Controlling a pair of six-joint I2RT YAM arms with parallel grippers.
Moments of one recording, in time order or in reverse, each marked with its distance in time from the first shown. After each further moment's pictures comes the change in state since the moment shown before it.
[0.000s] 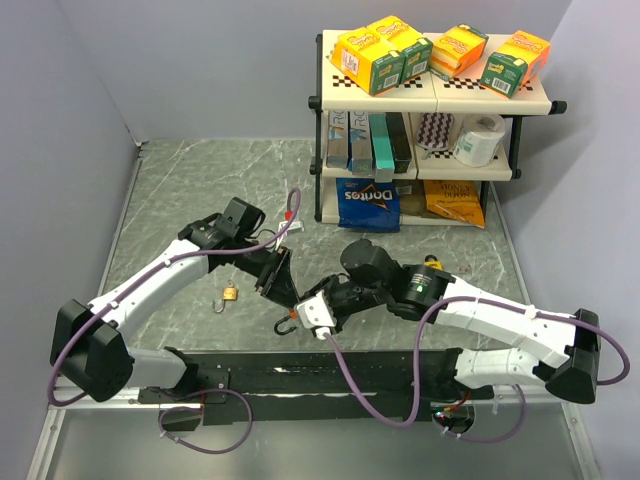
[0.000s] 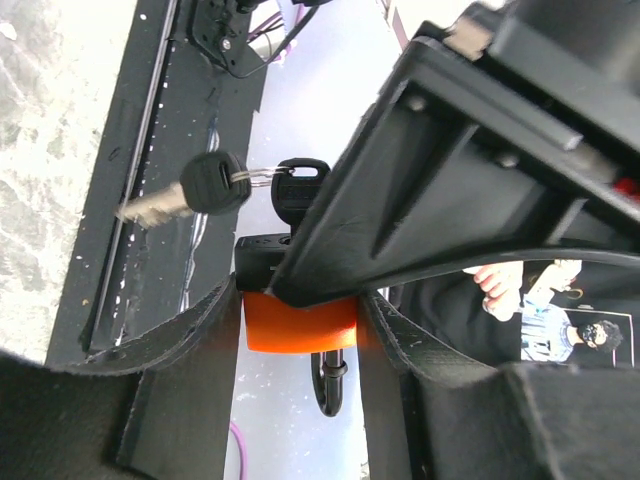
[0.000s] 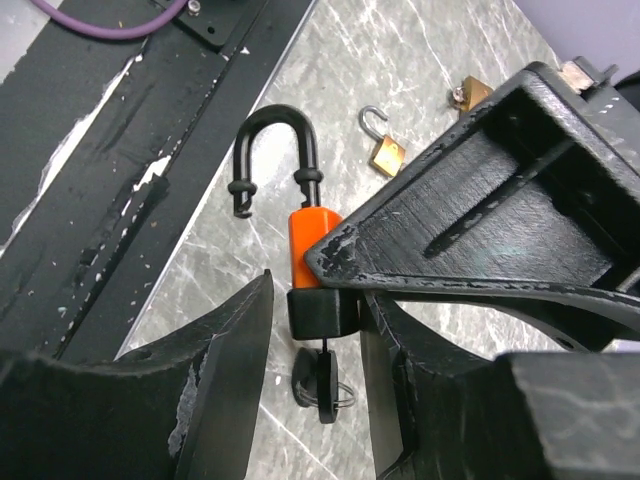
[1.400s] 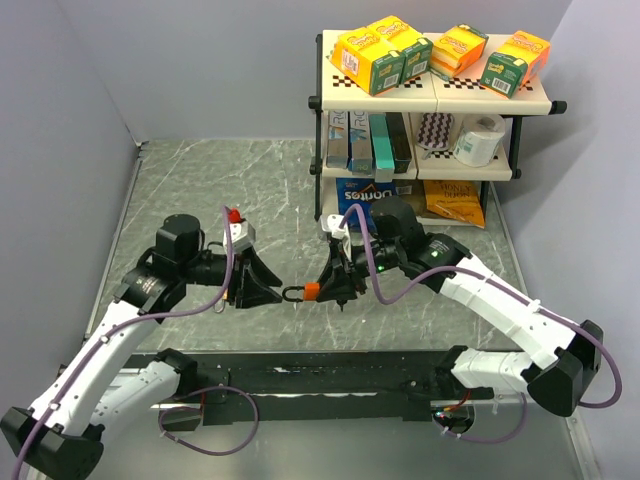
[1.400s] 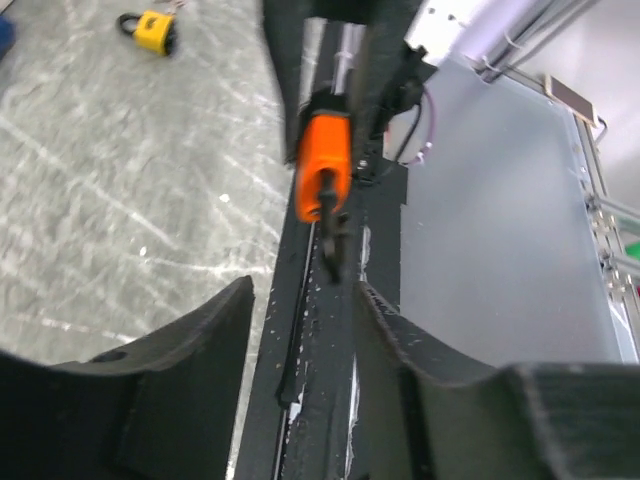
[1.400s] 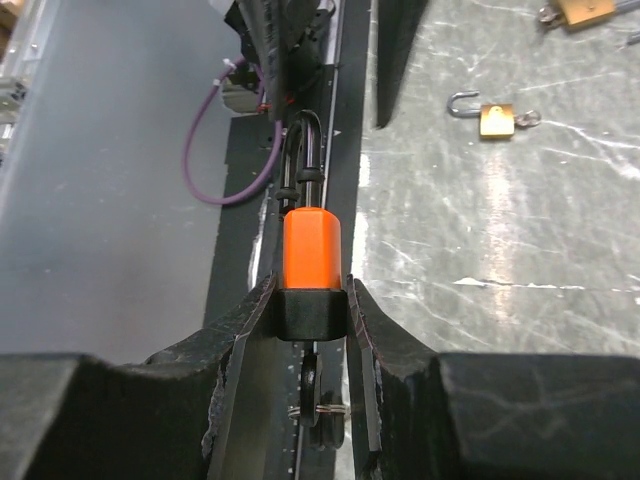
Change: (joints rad) left arm 0.145 -0.484 -0.193 0.296 -0.157 0.118; right arm -0.341 0.028 0.081 -0.032 -0.402 0.702
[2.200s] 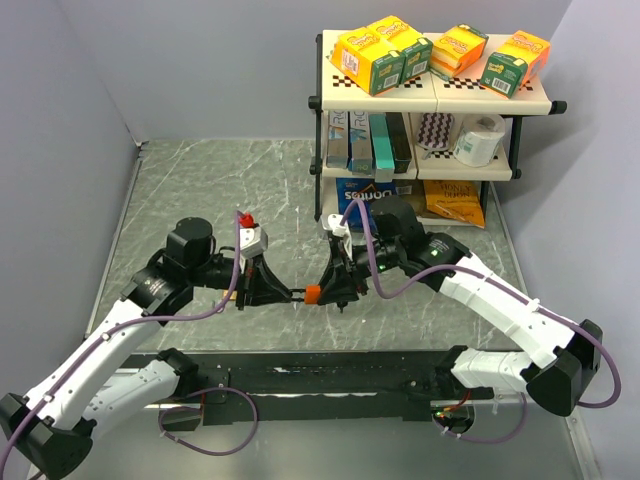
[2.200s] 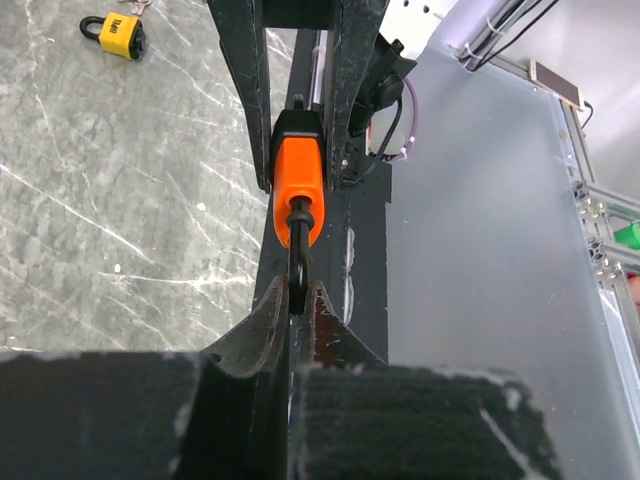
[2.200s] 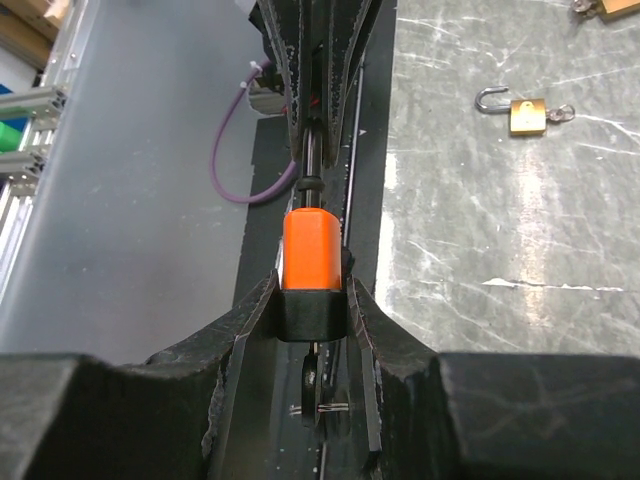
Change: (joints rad) left arm -0.150 0.013 0.000 0.061 -0.069 -0.045; right arm -0.004 0.008 0.000 -0.008 -0.052 0.042
